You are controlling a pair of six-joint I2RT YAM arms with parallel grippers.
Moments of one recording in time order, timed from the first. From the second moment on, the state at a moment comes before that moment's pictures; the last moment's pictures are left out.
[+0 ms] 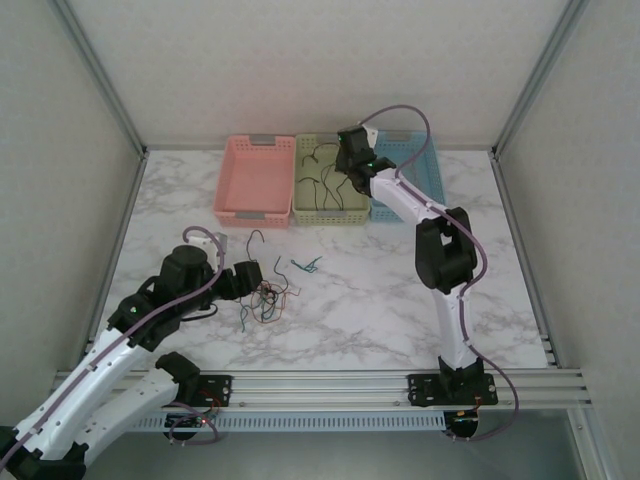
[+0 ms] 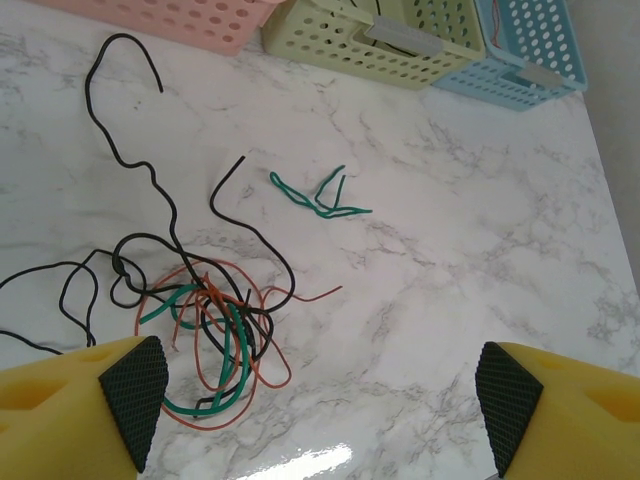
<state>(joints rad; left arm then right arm) -0.58 0.67 0.73 -0.69 0.04 -0.66 0.49 2.20 1.89 -0.37 0.33 0.55</state>
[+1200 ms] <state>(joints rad) -0.58 0.71 0.52 -0.62 -0.05 -0.76 0.75 1.69 1.21 -0.45 -0.24 0.26</state>
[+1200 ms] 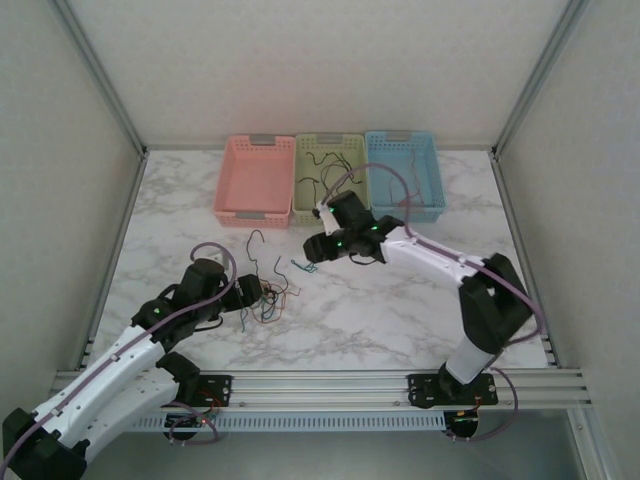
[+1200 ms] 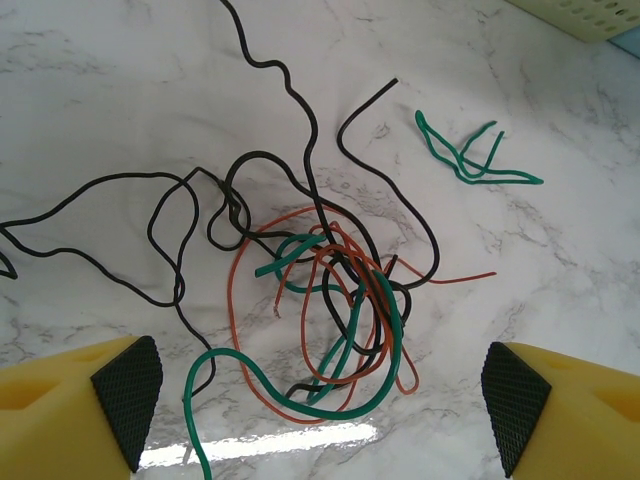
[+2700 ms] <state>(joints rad) -0.57 0.69 0.62 -0.46 0.17 -0.76 0.81 1.42 1.33 -0.48 -0.30 0.22</state>
